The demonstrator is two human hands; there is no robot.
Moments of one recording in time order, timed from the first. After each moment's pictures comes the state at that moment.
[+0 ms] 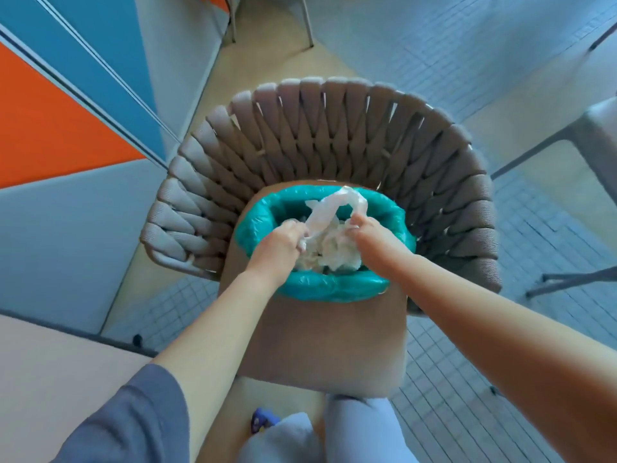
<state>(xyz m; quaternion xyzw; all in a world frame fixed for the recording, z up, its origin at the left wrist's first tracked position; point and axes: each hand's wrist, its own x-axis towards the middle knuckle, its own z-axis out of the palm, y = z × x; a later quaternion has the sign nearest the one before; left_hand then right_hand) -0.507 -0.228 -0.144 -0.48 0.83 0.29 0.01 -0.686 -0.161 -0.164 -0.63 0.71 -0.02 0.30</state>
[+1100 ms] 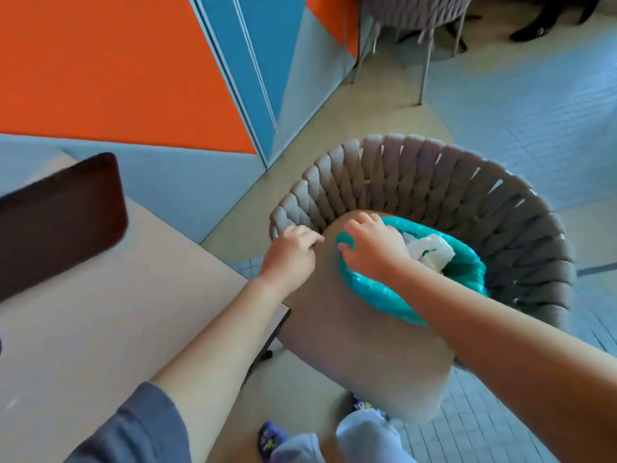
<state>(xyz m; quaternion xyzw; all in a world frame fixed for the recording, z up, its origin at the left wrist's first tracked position) -0.372 -0.193 -0.033 -0.58 0.77 0.21 -0.12 -0.536 -0.190 -0.027 -0.75 0.64 -0.05 0.15</state>
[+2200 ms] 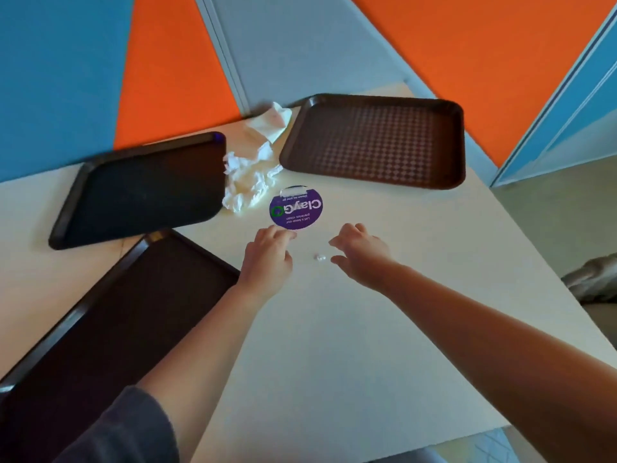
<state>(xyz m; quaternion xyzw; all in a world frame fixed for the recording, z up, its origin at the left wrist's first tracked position) 0.109 0.060 -0.017 -0.86 0.48 0.07 -0.16 -0.028 -0.067 -0.012 -0.95 0.26 0.05 0.19</state>
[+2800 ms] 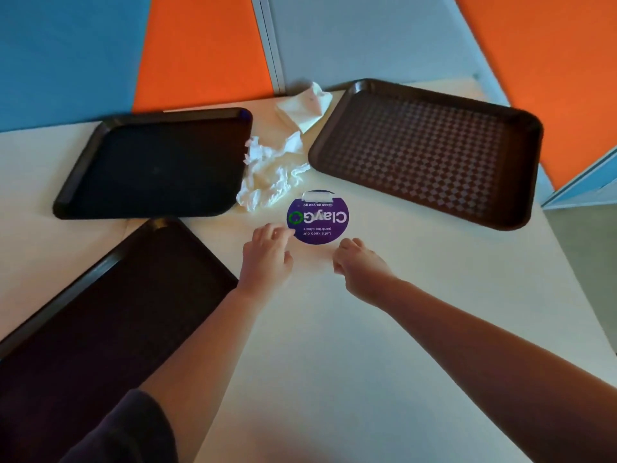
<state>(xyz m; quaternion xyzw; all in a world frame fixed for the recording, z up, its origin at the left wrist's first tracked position) 0.153 0.040 -0.052 -0.91 0.39 0.06 -0.16 0.035 -0.100 -0.057 -0.94 0.19 0.11 0.25</state>
